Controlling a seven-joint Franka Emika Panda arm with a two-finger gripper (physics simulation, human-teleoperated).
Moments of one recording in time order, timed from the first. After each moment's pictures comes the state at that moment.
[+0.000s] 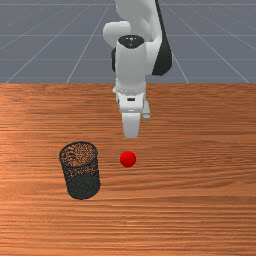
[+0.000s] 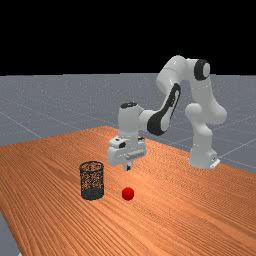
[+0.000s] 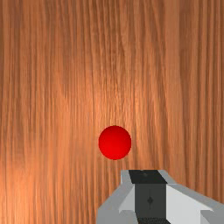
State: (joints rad) arm 0.01 0.41 0.00 -1.95 0.00 2.39 -0.77
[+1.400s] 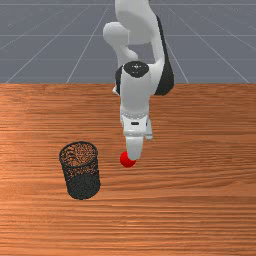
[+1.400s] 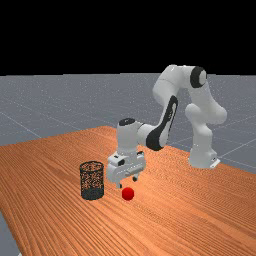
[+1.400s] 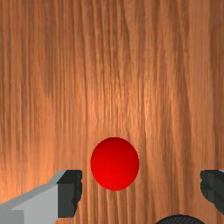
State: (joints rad) arm 0.03 0.57 0.00 -1.87 -0.02 2.42 -0.74
